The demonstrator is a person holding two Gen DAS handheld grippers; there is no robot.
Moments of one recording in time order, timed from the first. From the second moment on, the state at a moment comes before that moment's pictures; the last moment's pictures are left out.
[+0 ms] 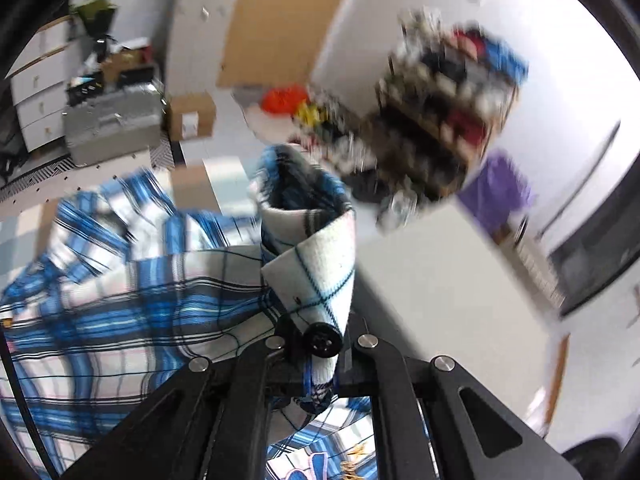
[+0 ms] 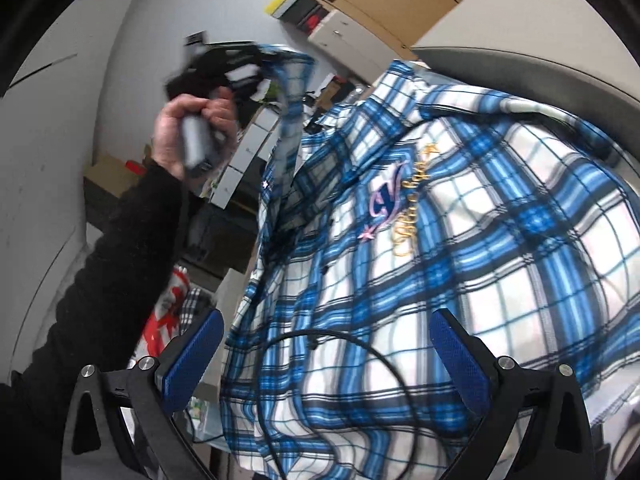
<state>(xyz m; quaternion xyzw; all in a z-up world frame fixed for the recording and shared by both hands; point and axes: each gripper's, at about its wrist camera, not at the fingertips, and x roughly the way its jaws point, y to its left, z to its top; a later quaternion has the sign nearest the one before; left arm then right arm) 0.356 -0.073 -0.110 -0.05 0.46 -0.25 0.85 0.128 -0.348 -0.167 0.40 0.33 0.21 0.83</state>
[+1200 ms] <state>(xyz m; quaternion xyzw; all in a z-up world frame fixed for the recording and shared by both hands) 0.379 0.103 -0.151 -0.07 0.55 -0.08 0.83 0.170 -0.299 -0.103 0.26 0.34 0.17 0.89</state>
